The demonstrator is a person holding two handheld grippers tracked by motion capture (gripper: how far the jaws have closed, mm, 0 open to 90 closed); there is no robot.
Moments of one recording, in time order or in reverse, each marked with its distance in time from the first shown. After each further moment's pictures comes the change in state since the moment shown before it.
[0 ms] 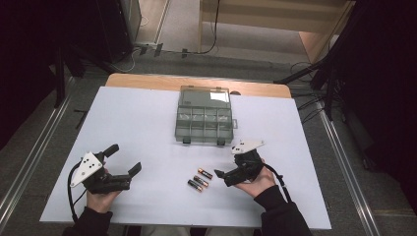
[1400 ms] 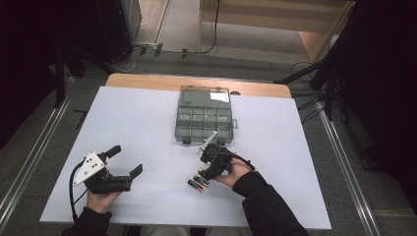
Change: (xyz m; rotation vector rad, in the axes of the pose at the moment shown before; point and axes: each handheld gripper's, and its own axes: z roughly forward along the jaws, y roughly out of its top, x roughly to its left) left arm 0.001 -0.003 0.003 0.038 -0.026 0.007; right arm 0.033 0.054 0.060 0.434 0.040 -0.137
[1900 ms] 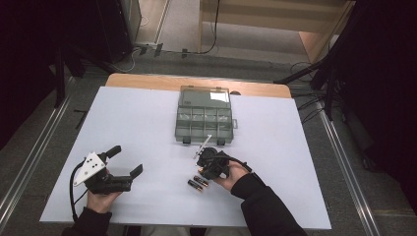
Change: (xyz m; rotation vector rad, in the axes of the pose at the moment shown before) left arm 0.000 -0.001 0.000 -0.002 -0.003 0.001; right arm 0.009 0.002 0.007 0.059 0.010 -0.026
